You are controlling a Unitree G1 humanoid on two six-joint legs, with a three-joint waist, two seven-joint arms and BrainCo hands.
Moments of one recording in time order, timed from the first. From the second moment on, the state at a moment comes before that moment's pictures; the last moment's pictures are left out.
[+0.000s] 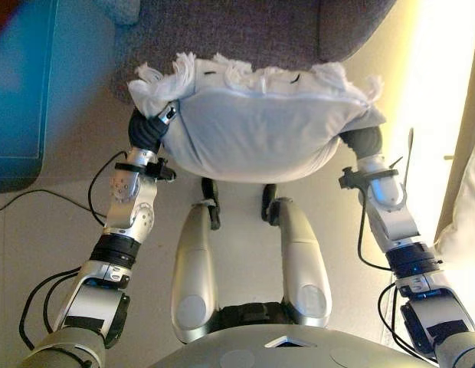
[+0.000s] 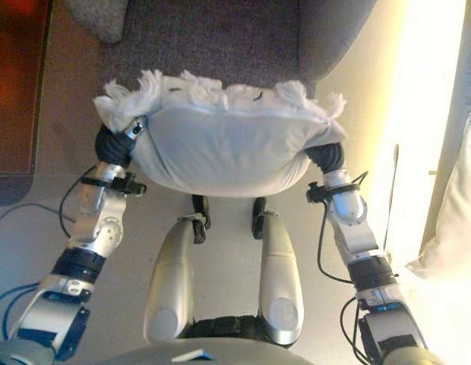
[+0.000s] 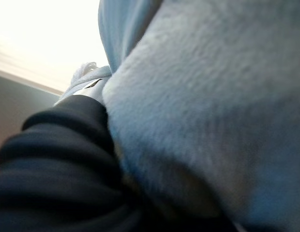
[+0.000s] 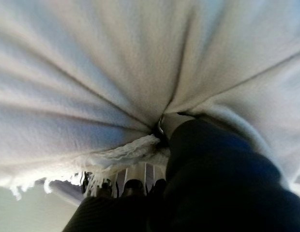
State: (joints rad) left arm -0.36 0.45 -0.17 0.28 -0.72 -0.46 -0.18; right arm -0.29 -0.47 0.11 0.13 0.28 -0.36 -0.03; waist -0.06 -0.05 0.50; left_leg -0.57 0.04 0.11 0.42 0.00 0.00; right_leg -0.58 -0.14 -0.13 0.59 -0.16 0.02
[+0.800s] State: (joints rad) left arm -0.01 0.39 -0.06 -0.06 -0.73 -0.39 -0.19; right arm -0.03 -0.46 0.04 -0.18 0.31 -0.33 0.13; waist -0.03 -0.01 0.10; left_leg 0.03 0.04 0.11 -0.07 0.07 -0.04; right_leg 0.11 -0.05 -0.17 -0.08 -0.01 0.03
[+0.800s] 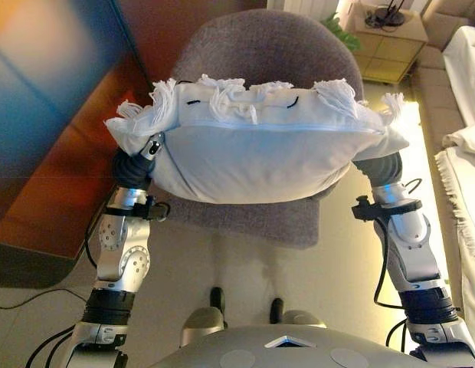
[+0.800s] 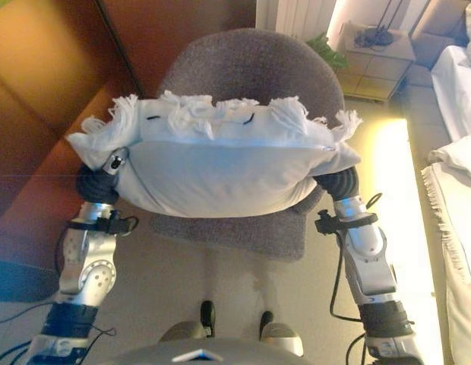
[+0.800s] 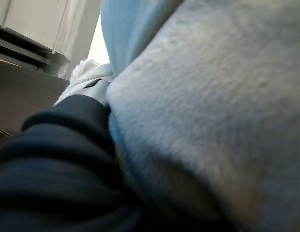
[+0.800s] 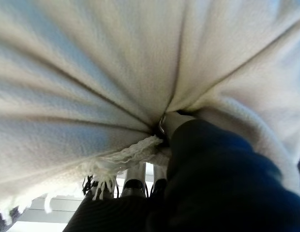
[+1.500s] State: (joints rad) left arm 0.05 0.41 -0.04 -0.02 -0.74 -0.39 -0.16; right arm -0.03 -0.51 0.14 -0.15 0.34 -0.30 0.16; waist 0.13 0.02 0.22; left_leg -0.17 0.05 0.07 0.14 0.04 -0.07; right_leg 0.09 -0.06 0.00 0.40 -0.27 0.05
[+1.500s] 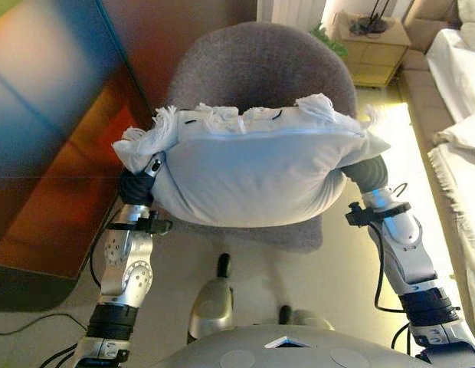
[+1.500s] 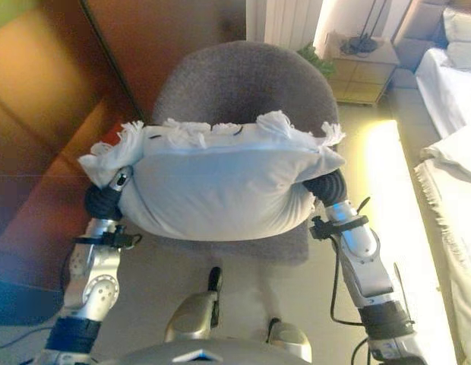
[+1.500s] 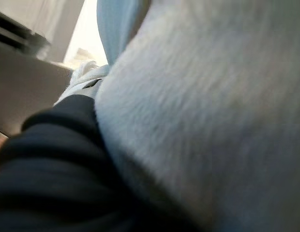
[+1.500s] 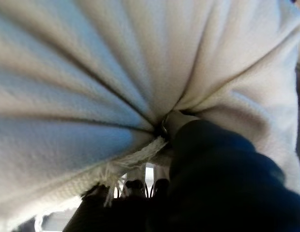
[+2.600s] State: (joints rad) left arm -0.05 0.32 -0.18 0.27 -0.66 -0.22 -0.02; right arm -0.17 -0.41 0.23 0.33 0.38 -0.21 -0.02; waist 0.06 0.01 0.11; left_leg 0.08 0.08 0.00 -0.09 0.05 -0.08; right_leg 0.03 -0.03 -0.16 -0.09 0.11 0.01
